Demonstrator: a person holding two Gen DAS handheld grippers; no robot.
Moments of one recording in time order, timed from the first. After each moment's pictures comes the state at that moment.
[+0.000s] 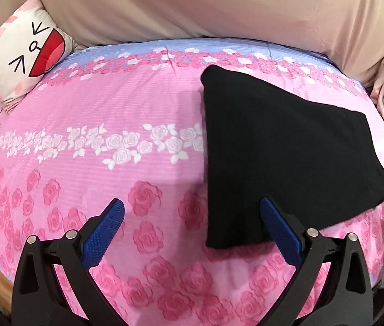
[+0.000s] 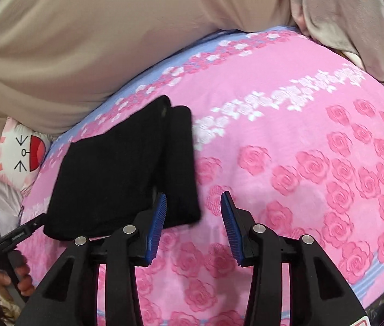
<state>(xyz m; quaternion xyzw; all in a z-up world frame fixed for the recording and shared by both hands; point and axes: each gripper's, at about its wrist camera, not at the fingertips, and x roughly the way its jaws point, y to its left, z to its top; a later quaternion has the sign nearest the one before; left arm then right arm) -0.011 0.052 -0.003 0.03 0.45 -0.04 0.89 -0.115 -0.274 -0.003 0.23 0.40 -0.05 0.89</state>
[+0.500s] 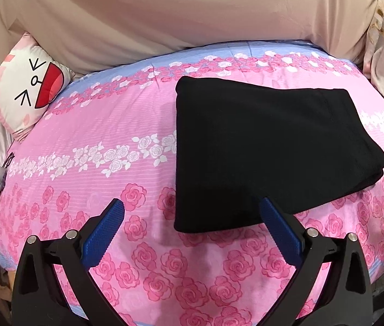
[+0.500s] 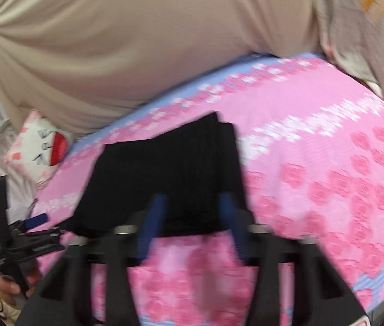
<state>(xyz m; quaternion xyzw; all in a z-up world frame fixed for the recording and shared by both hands) -0.038 0.005 0.010 0.11 0.42 -0.03 0.90 -0.119 -0.213 0.026 0.19 0.34 0.04 0.92</state>
